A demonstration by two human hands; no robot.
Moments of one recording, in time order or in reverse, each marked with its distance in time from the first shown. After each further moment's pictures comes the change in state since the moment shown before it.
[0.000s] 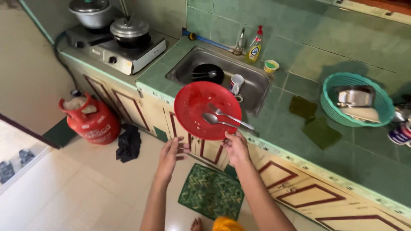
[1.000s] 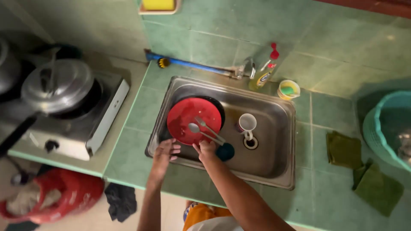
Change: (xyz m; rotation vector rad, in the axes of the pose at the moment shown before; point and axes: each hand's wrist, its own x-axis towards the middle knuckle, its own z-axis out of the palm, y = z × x) left_hand 0.549 -0.062 -0.037 0.212 -0.164 -0.216; right_hand 0.543 0.175 0.061 0.278 0.703 0.287
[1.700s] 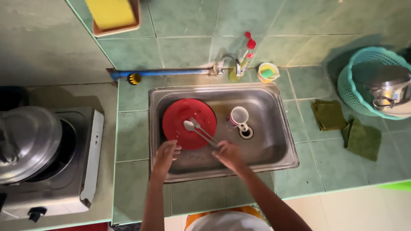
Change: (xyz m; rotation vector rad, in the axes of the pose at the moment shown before) left_hand 0.100 -0.002 -0.016 0.187 -0.318 -0.013; right_hand -0.130 -0.096 -0.064 -1.130 -0.318 -0.525
